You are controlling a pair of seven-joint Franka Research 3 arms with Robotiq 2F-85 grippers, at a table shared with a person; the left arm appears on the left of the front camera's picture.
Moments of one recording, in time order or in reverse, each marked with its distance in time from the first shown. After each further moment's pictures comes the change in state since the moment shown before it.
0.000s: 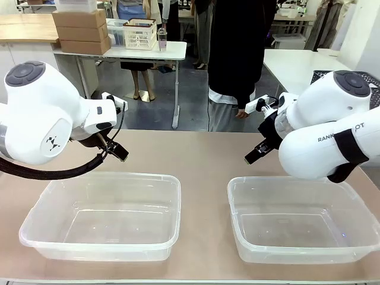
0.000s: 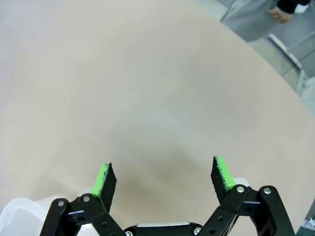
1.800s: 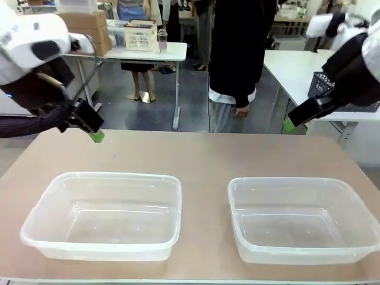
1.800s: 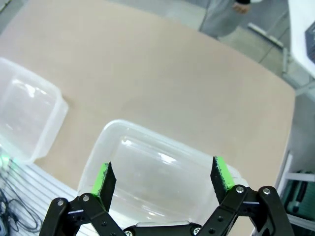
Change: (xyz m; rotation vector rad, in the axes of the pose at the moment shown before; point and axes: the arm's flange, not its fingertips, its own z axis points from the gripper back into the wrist) left arm -0.010 -0.058 0.230 -0.097 0.100 0.170; right arm -0.006 0.054 0.250 -0.031 -0.033 -0.190
